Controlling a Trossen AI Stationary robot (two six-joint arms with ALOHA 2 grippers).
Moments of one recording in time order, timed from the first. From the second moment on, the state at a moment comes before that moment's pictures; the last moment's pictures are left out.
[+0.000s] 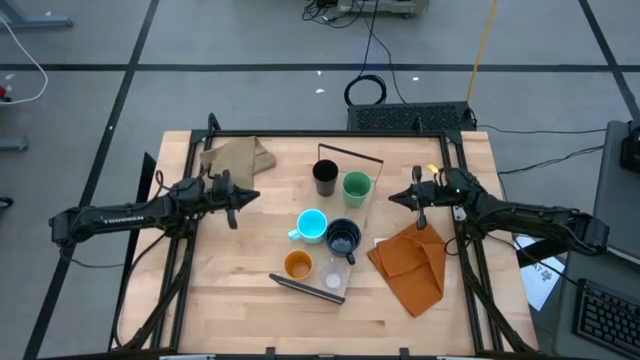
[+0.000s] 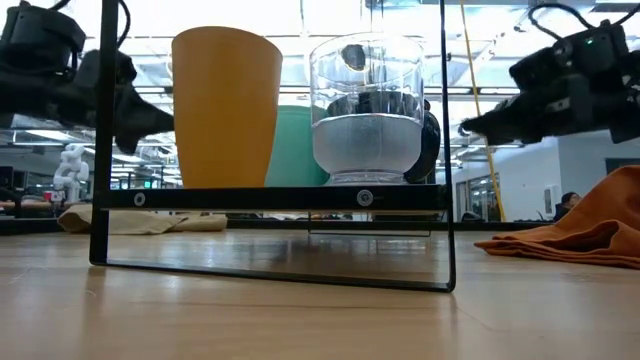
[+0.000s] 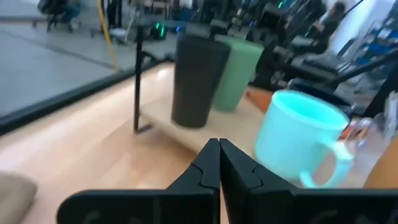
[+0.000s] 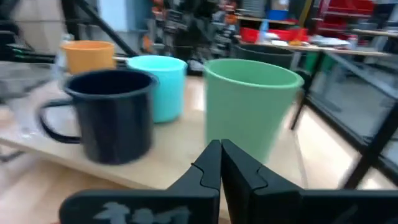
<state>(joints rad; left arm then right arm) 0.29 0.39 0.01 0.26 0.07 -0.20 -0.52 0.67 0.01 0.54 -0.52 -0.15</state>
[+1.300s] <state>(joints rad) 0.09 0.39 0.01 0.49 -0.10 -0.33 -0.46 0.49 0.01 0.62 -0.45 0.17</state>
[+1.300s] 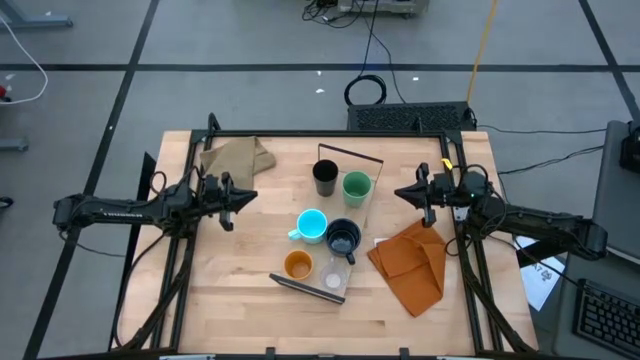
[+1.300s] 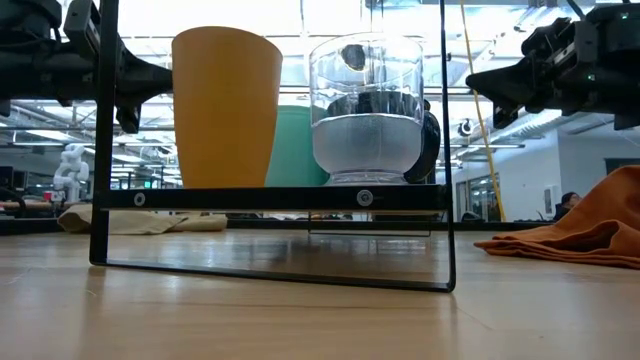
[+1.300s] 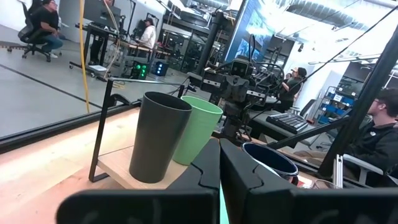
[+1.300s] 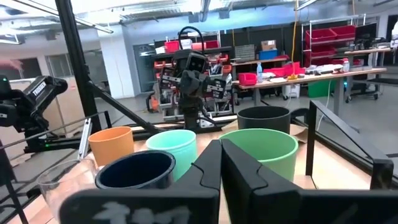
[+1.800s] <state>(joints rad) 0.08 0.37 0.01 0.47 -0.10 -0.33 -0.26 0.27 0.01 0.61 -0.45 0.17</state>
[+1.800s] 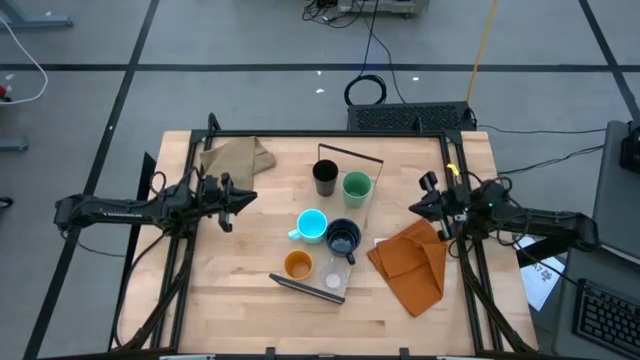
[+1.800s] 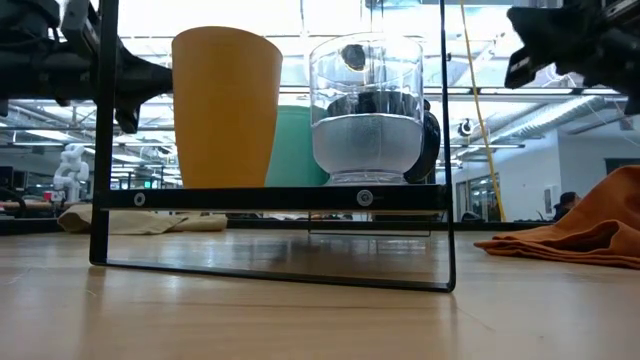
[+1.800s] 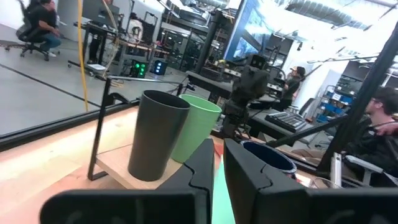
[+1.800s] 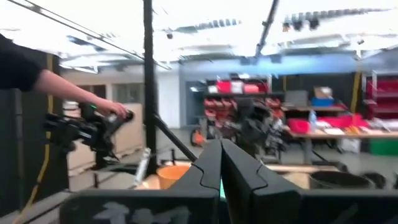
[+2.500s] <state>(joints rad) -0.05 0.00 0.01 0.47 -0.09 -0.33 -0.08 0.00 0.01 0.63 -0.45 0.17</state>
